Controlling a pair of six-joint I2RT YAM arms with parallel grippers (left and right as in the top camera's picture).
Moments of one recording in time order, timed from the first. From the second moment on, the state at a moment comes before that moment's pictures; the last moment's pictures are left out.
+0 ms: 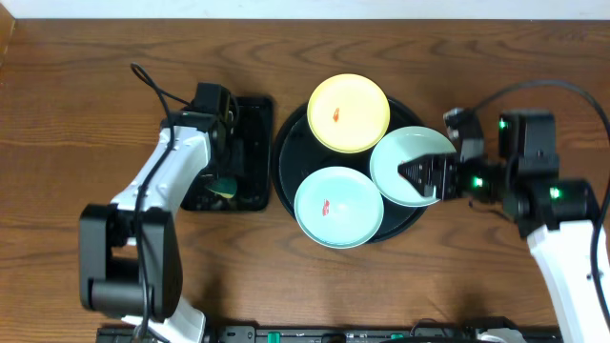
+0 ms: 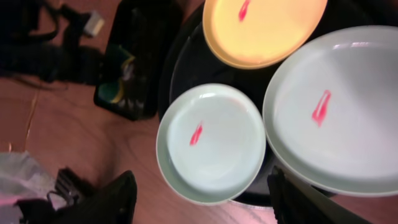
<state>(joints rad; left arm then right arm) -0.11 1.76 1.19 -0.83 -0.04 -0.17 0.10 1.21 1.12 -0.89 -0.60 0.15</state>
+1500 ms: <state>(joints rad) -0.19 1.67 1.49 -0.81 0.18 -0.28 0.25 2.14 1.43 -0.38 -0.29 0.21</state>
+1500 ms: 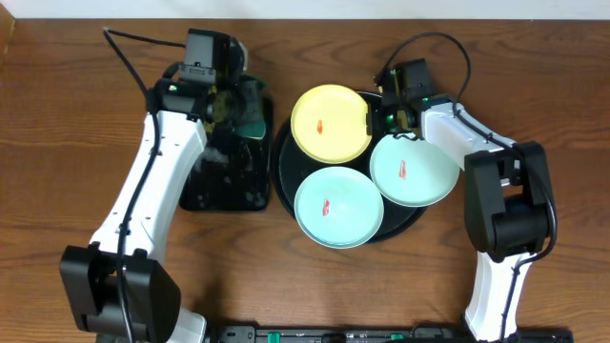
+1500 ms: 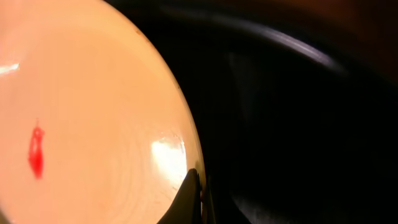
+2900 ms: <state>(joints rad) -0.50 2.20 1.55 -0.40 -0.12 -0.37 0.26 2.10 1.44 -0.55 -0.10 0.26</state>
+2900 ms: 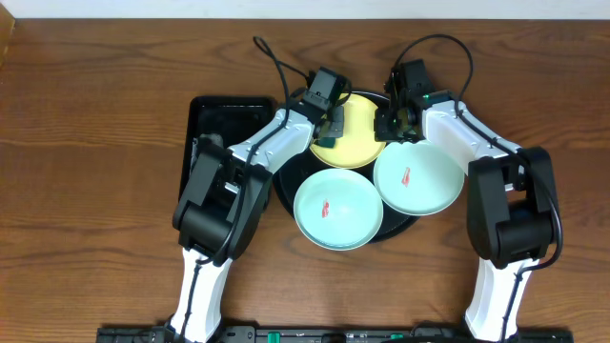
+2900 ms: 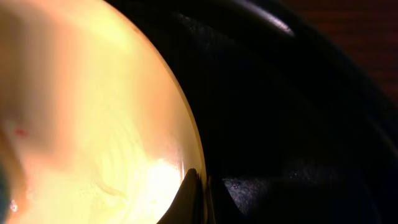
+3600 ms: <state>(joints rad) -0.59 2.26 1.55 -0.10 0.02 -0.65 0.26 2.09 1.44 -0.59 -0.07 0.22</state>
